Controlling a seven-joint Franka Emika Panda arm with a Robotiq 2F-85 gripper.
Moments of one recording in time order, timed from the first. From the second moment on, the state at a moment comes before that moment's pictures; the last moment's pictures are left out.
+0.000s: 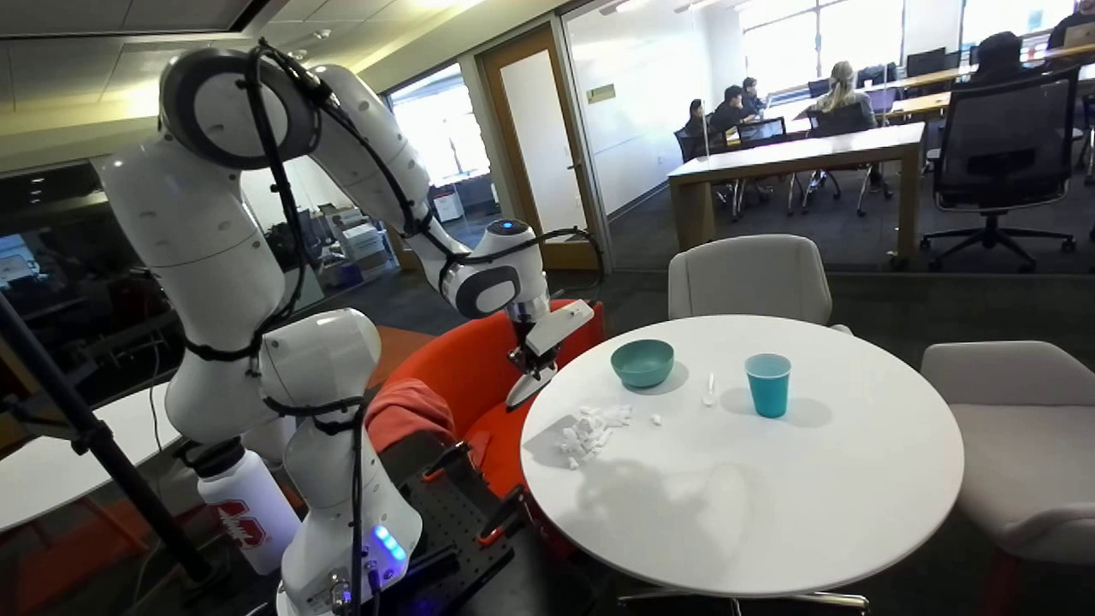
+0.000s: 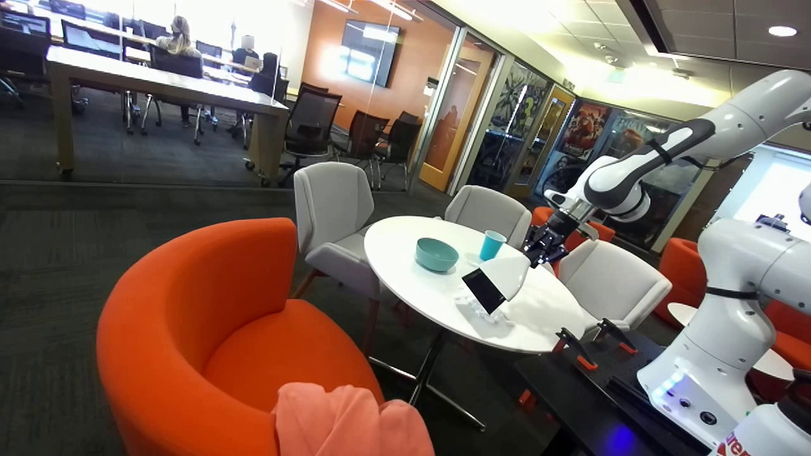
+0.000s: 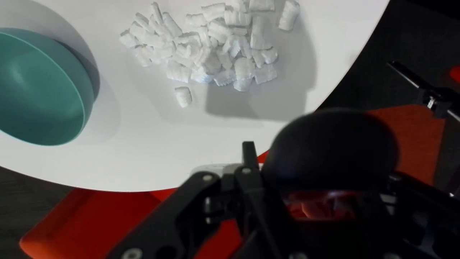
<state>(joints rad) 1.41 -0.24 -1.47 -2.77 0.06 2.86 -1.67</state>
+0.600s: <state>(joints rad) 1.77 -0.20 -1.85 -2.74 0.03 2.88 -1.68</state>
